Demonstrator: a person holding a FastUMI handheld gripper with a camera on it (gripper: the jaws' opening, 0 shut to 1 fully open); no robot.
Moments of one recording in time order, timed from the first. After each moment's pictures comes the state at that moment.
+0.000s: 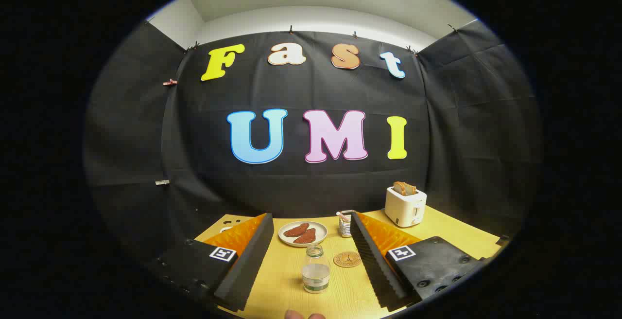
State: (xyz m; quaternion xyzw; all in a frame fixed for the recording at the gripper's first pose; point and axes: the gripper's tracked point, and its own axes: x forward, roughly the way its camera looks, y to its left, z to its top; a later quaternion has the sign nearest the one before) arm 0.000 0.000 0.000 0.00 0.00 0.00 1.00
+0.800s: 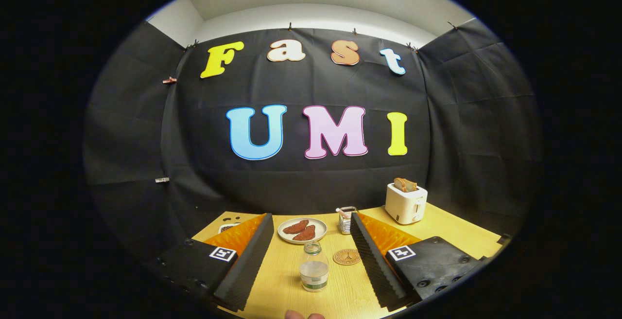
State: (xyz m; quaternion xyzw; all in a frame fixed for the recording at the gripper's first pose) arm 0.003 -0.003 -0.013 0.01 0.01 0.00 1.00
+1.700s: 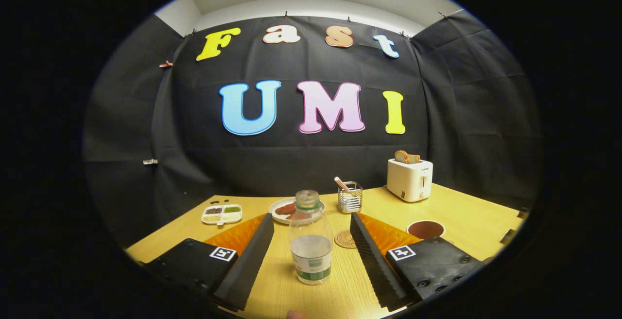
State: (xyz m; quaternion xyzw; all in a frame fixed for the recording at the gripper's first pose) arm 0.042 -0.011 -0.159 0.00 0.02 -0.02 1.00
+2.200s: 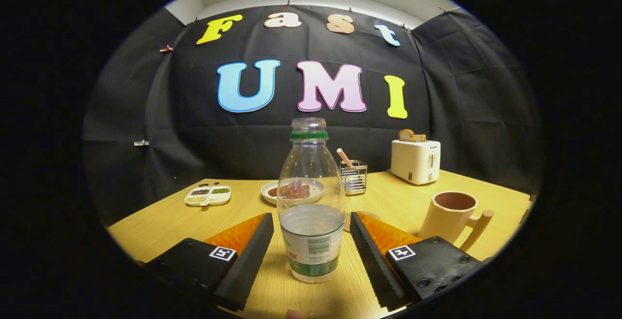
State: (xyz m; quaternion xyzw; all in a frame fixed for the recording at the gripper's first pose) arm 0.078 -0.008 -0.234 0.01 0.04 -0.02 1.00
